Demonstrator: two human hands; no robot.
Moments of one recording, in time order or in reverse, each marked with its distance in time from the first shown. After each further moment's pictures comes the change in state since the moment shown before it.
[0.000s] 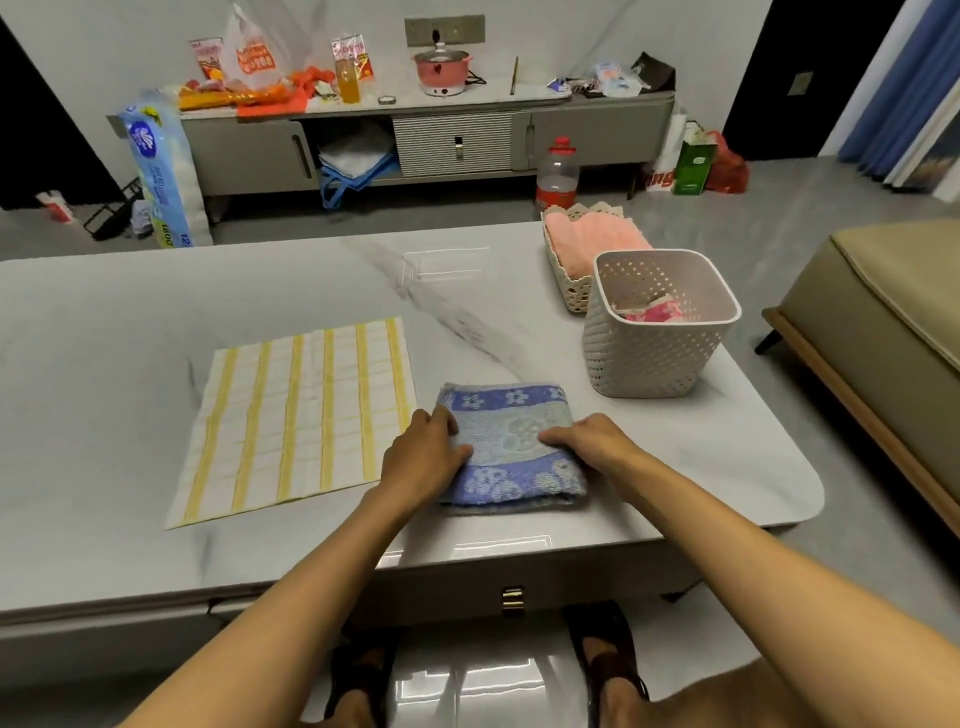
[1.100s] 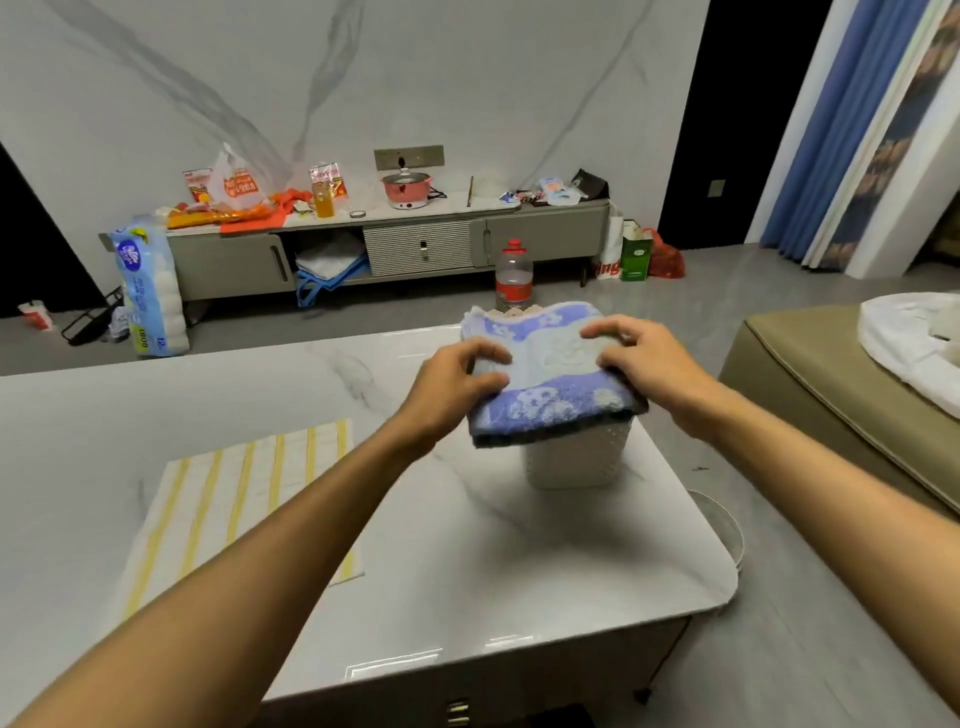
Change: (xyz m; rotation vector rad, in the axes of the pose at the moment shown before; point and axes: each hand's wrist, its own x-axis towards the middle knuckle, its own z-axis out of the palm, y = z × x) left_hand 0.029 0.189 -0.113 -0.569 0.070 0.353; right_hand -0.052 -0.124 -0.186 -0.079 0.292 -0.561
